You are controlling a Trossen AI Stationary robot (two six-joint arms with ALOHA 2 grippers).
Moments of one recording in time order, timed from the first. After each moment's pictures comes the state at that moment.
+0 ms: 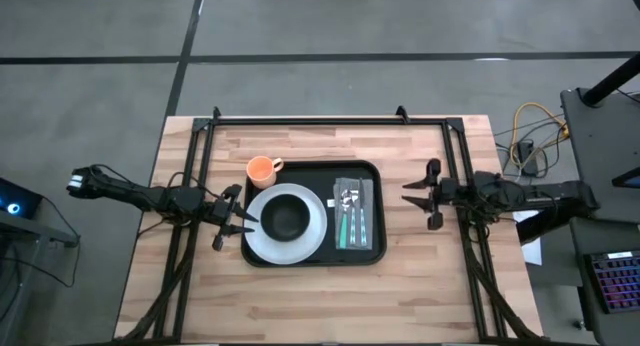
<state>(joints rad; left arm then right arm) -0.20 0.32 0.01 0.09 0.02 -0.02 0.02 0.26 0.12 0.12 0.09 -0.04</state>
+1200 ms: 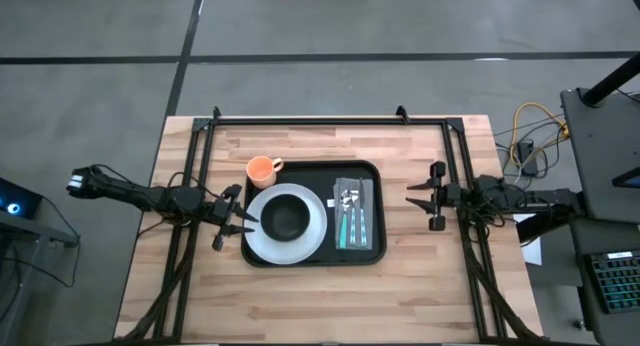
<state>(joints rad) -0.20 0.32 0.01 0.09 0.02 -0.02 0.02 0.00 0.02 0.06 0.08 -0.17</state>
